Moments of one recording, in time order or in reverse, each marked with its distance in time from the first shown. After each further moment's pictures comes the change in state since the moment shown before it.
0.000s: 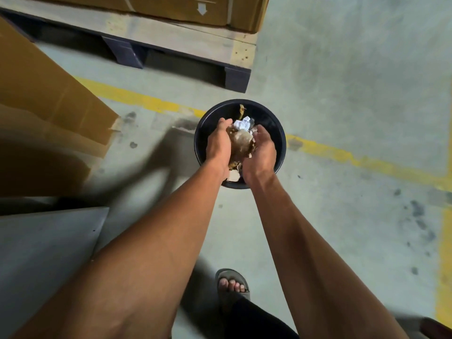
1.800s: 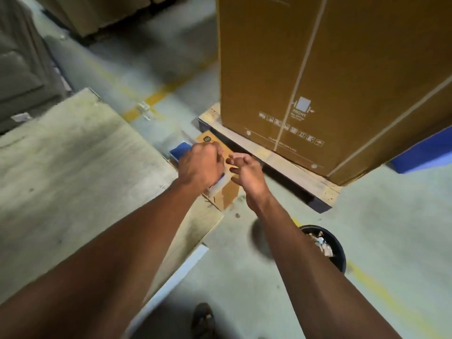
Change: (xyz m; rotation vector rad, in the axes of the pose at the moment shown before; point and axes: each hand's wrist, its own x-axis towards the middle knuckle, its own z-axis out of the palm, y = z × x) left_hand -0.309 0.419 -0.304 1.254 0.665 0.572; right_hand -0.368 -0.060 0.383 -0.814 -0.753 -0.237
